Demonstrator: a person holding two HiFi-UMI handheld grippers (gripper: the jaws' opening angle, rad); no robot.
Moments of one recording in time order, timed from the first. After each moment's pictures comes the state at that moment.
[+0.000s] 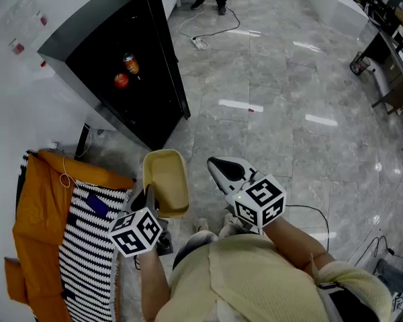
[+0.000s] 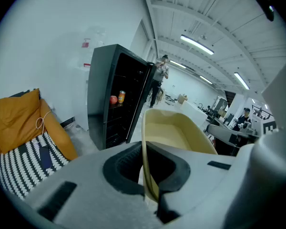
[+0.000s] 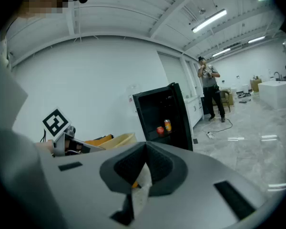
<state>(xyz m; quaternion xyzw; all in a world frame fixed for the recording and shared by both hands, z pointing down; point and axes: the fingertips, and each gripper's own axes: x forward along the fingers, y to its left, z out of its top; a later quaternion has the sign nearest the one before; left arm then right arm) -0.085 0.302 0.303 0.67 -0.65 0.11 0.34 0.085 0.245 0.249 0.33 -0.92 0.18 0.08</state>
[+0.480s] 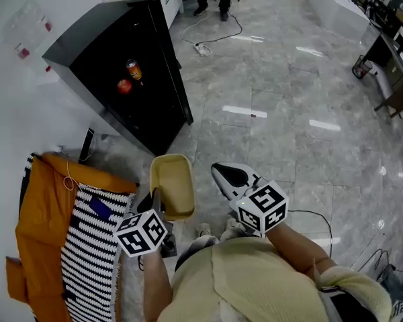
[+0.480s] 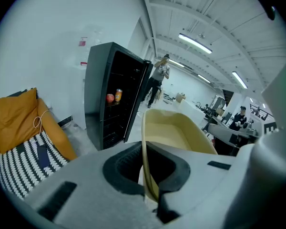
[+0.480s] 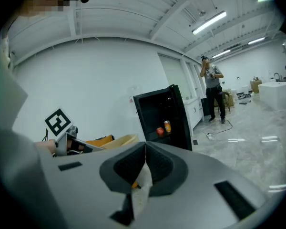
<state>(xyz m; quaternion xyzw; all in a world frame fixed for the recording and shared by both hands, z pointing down) -0.065 0.305 0.306 0.68 -0.63 0.12 0.35 0.100 0.255 0.250 0.33 -0.92 0.17 0.07</state>
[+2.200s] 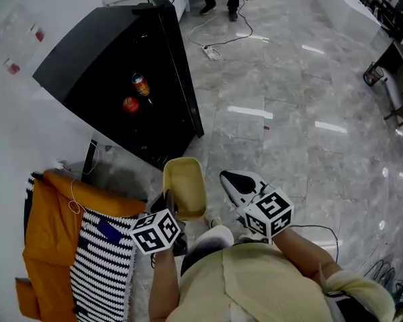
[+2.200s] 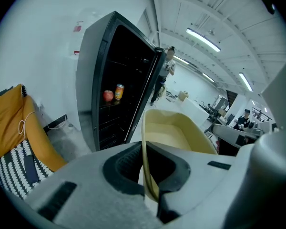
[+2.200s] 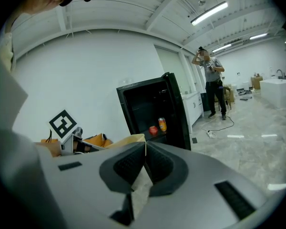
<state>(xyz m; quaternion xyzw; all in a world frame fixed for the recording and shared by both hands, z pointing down) -0.106 0.161 0.350 0.67 -0.63 0.12 0.38 0.052 0.122 0.283 0.33 -0.92 0.19 0.10</state>
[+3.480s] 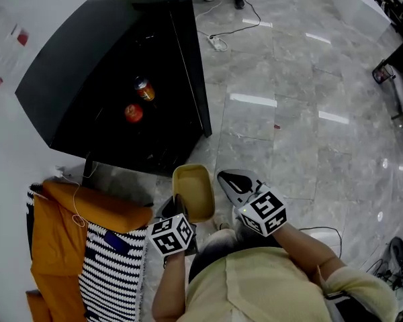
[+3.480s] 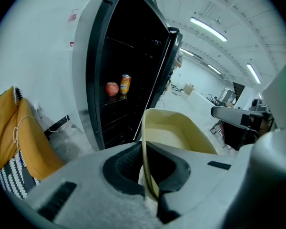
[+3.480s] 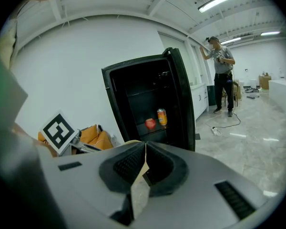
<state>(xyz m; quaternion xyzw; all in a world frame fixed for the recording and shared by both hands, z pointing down) -0.153 0.084 0.425 0.65 -0.63 0.17 0.38 -0.020 0.026 0.340 0.31 -0.92 0.19 0.16</state>
